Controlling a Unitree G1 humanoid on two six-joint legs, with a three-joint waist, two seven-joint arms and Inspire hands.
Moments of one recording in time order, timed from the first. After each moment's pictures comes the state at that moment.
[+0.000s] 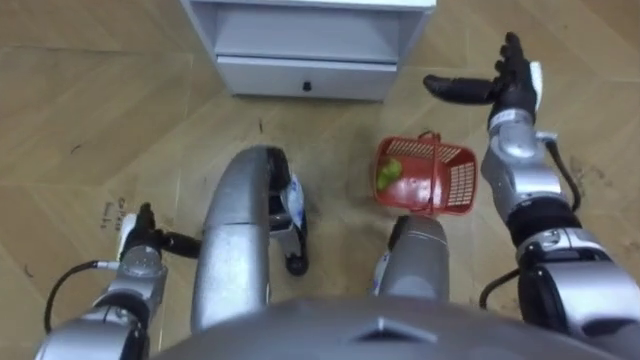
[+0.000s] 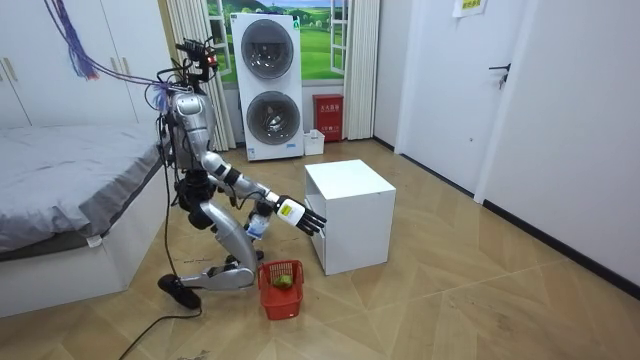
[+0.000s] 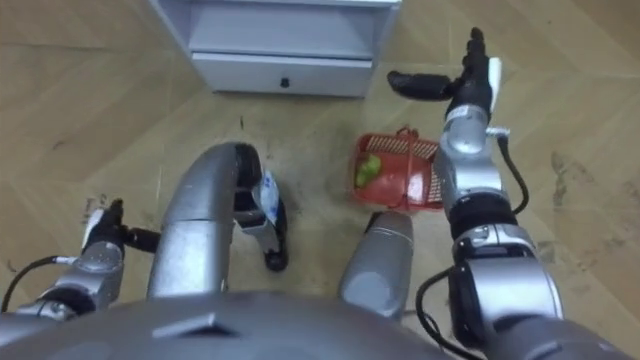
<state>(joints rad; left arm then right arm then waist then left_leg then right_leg) -0.10 0.28 -0.12 1.26 0.03 -0.05 0.26 -0.29 -0.26 -0.01 0.82 0.20 -0.08 -0.32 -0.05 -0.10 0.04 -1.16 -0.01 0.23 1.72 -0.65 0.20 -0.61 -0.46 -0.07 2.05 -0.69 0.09</state>
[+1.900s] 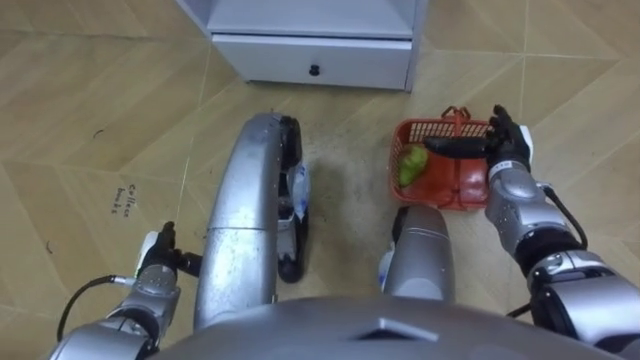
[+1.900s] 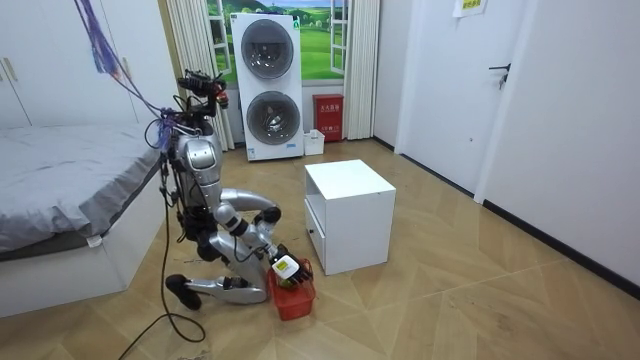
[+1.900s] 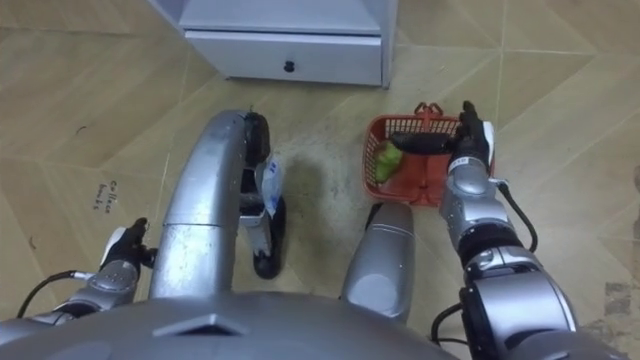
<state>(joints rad) -0.05 0.26 -0.26 1.30 -0.05 -0.11 0.21 -0.22 -0.27 0.14 1.01 0.35 -0.04 -0.23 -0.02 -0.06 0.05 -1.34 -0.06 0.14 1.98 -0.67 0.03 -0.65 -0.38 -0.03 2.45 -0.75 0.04</state>
